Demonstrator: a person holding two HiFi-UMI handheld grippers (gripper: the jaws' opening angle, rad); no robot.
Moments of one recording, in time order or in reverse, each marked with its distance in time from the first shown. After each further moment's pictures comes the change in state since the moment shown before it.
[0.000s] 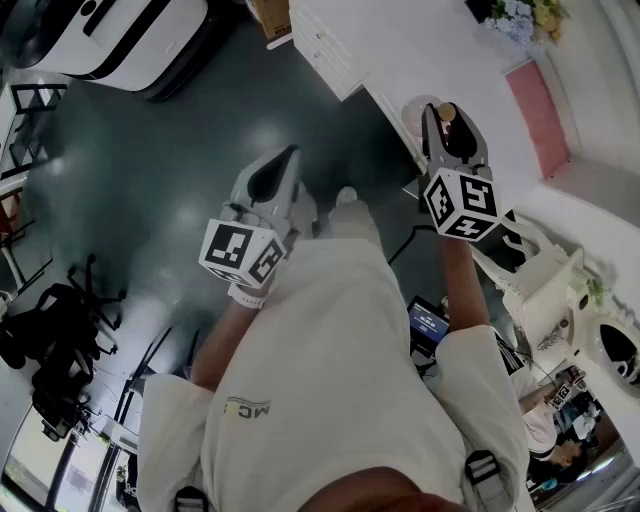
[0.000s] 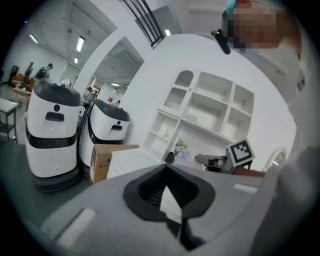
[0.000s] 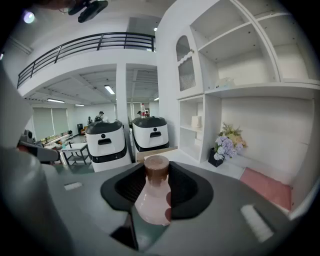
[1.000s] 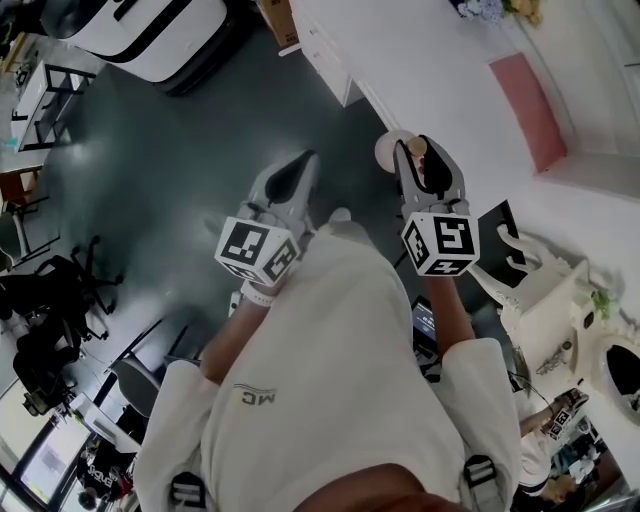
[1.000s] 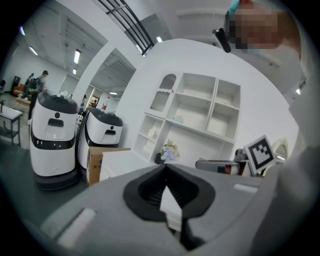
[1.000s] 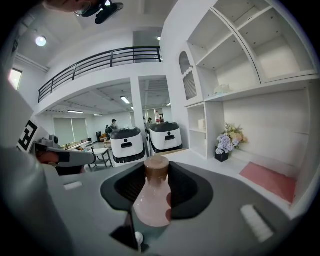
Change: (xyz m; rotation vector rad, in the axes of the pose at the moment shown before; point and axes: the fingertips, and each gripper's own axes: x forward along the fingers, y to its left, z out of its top) left arm -0.030 -0.182 -0.059 0.056 -0.058 0.023; right arm -0.186 -0.010 -0.046 0.005 -0.049 0.196
